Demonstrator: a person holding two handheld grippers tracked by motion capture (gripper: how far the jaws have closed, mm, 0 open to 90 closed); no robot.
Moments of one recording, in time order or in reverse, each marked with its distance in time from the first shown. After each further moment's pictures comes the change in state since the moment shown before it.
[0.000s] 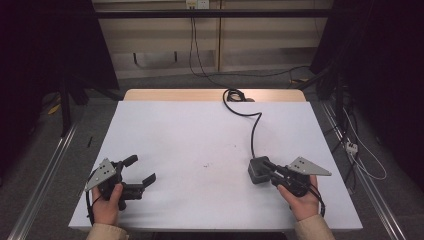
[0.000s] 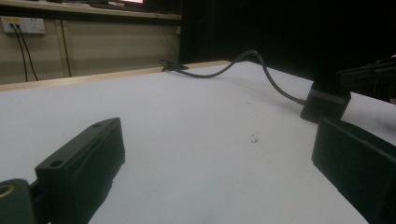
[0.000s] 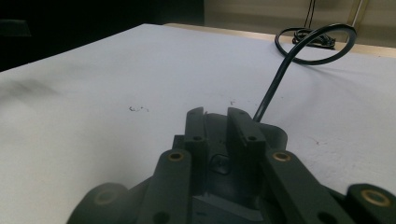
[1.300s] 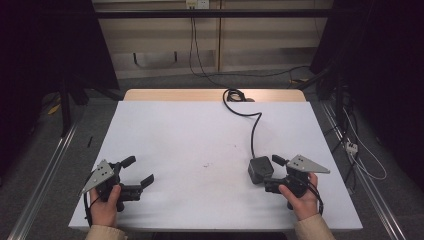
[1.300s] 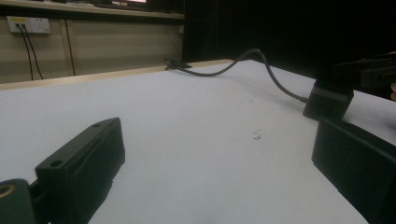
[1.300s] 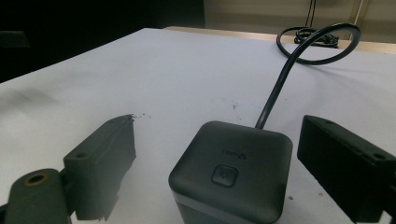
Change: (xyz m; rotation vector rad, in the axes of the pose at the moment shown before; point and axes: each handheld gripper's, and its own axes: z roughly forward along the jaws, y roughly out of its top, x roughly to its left) left arm 0.000 -0.001 -0.005 0.001 0.014 -0.001; right arm 0.000 0.003 0.005 -0.001 0.004 0.031
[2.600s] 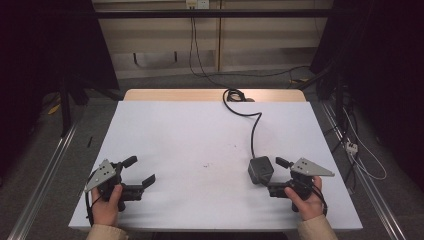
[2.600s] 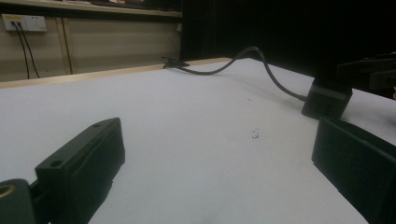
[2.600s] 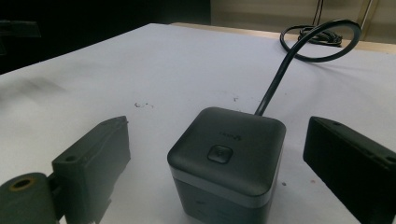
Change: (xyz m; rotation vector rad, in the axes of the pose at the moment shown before) left arm -0.001 0.000 0.004 0.009 -0.010 0.003; right arm -0.006 -0.006 -0.011 0.003 0.027 -0.034
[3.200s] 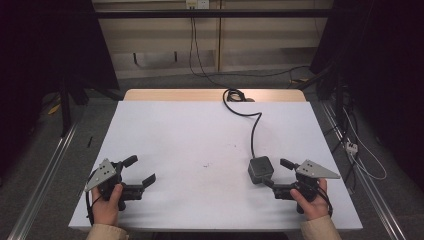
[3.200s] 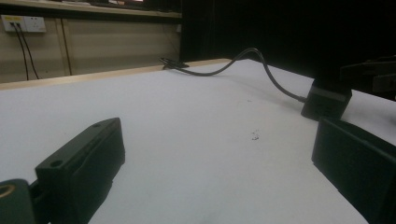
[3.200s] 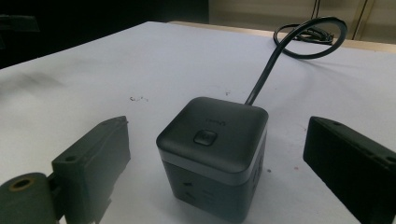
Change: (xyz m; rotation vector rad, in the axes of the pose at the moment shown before) left arm 0.000 0.001 0.001 -0.007 -0.001 -0.003; right arm -0.007 -0.005 -0.010 0.001 -0.007 -0.007
